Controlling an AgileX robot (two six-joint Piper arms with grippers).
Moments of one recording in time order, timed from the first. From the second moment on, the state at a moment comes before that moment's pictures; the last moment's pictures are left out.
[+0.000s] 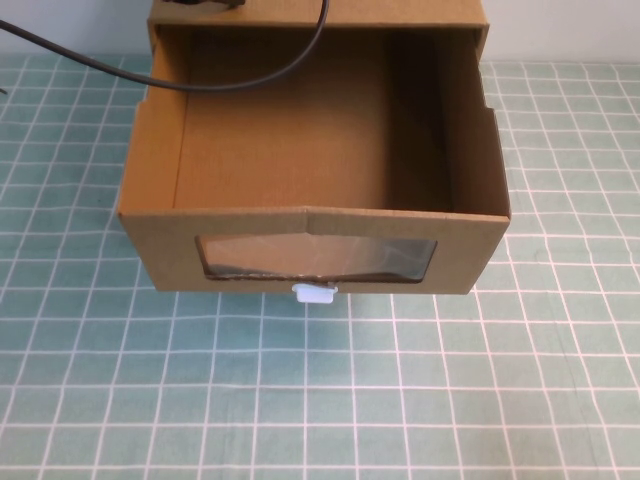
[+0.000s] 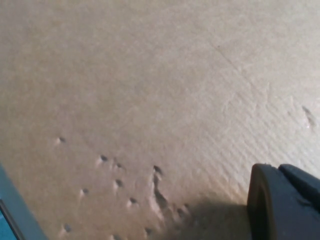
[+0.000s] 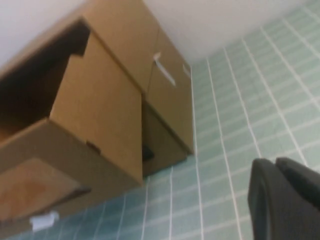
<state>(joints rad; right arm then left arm) 0.12 0.05 -0.13 0.34 0.27 0.23 -0.23 1.91 -2.06 -0.61 1.05 0.49</state>
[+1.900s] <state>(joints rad) 0.77 1.23 -0.94 0.05 0.26 0.29 -0.23 1.91 -2.06 -0.63 1.09 0.49</state>
